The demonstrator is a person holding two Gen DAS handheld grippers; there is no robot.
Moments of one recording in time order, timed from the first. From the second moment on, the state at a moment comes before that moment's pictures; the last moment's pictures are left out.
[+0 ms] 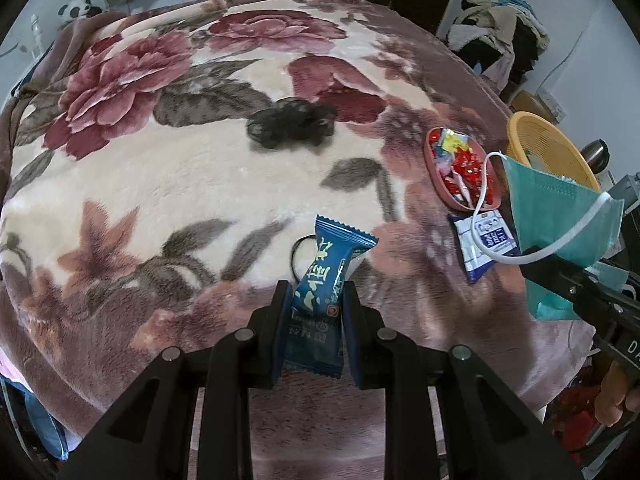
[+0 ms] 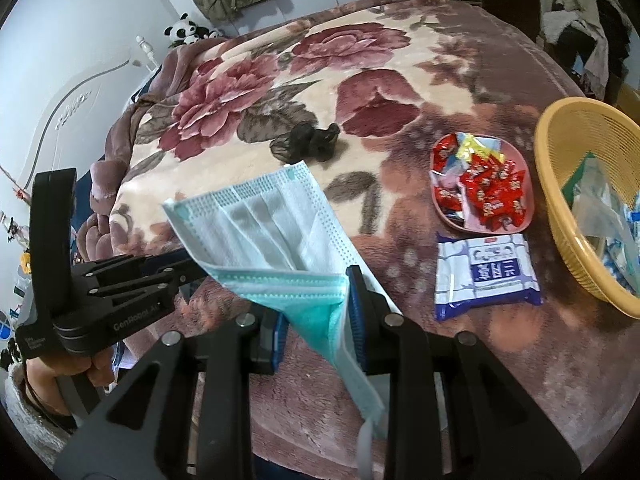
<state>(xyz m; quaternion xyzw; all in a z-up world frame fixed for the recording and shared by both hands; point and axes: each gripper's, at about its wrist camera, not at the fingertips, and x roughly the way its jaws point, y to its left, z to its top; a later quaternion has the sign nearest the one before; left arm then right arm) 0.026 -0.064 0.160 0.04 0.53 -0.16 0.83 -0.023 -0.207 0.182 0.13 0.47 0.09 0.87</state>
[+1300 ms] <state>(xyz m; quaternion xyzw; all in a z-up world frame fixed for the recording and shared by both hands) 0.045 -0.321 0.224 0.08 0.48 -0.33 0.81 -0.062 -0.419 0.232 0.22 0.39 -0.05 0.89</state>
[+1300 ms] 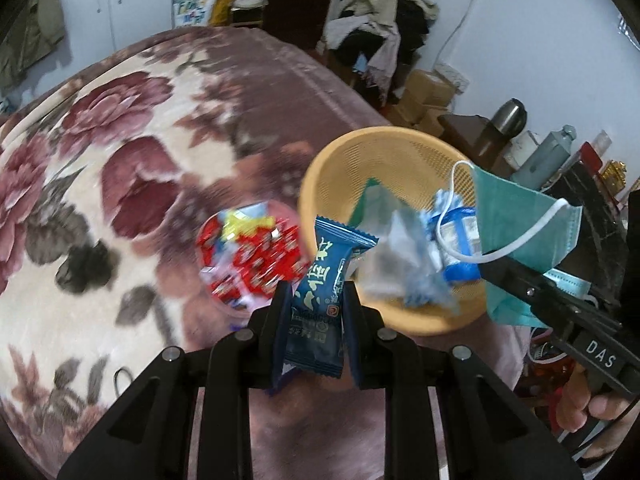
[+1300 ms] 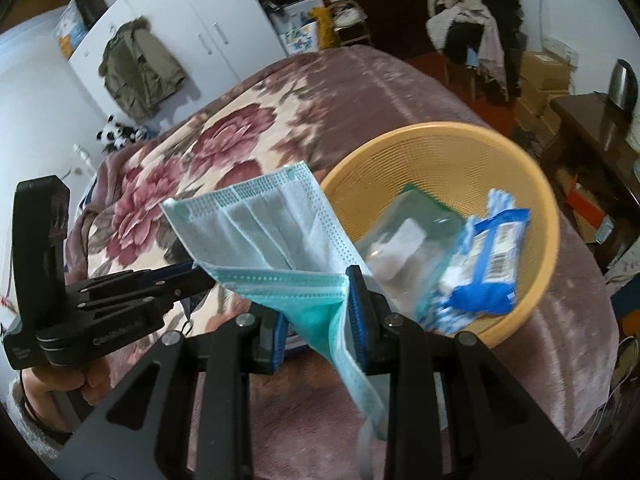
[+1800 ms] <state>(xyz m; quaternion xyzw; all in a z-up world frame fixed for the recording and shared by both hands) 0.083 -0.411 0.209 0.10 0.49 -0.35 0.79 -0.044 -0.488 0.222 0.27 0.37 -0.08 0.88</state>
